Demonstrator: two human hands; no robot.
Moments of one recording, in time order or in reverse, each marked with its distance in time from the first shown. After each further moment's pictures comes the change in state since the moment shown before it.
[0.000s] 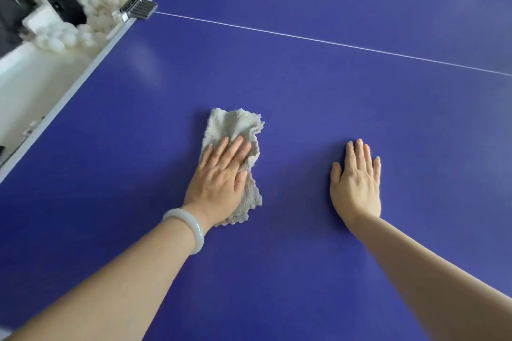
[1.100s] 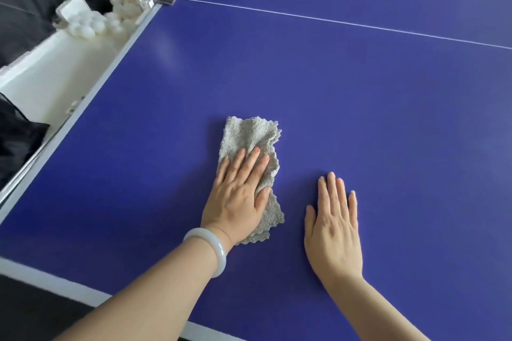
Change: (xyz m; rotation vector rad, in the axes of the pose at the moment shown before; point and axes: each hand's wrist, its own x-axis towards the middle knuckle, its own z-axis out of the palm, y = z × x) left_hand -0.082 0.000 0.007 -0.076 -0.013 -0.002; right_hand -0.159 -0.059 0.021 0.025 -0.035 -0.183
